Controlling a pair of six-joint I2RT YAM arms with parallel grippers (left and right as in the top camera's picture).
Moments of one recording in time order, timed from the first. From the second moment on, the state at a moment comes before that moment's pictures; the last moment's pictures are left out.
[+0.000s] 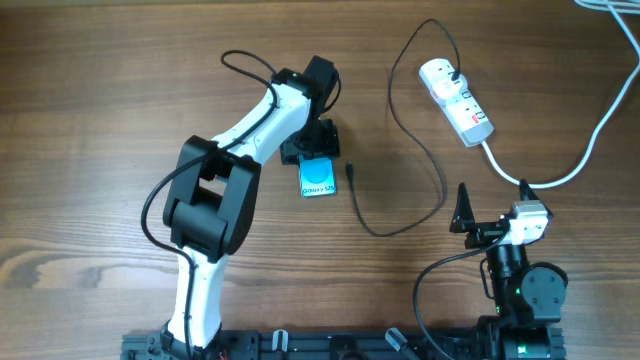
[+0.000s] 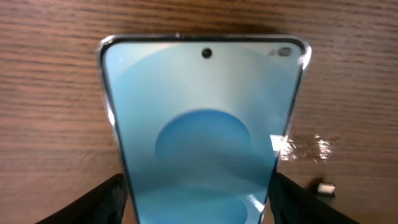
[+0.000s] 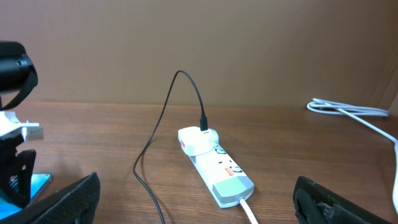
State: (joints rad) left arm -0.47 2.22 1.67 -1.01 0.11 -0.56; right arm -0.01 0.02 0.01 0.00 -0.06 -0.01
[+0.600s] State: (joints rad) left arm -0.49 2.19 1.62 -0.95 0.09 -0.57; right arm -0.01 0.02 0.01 0.00 -0.06 -0.01
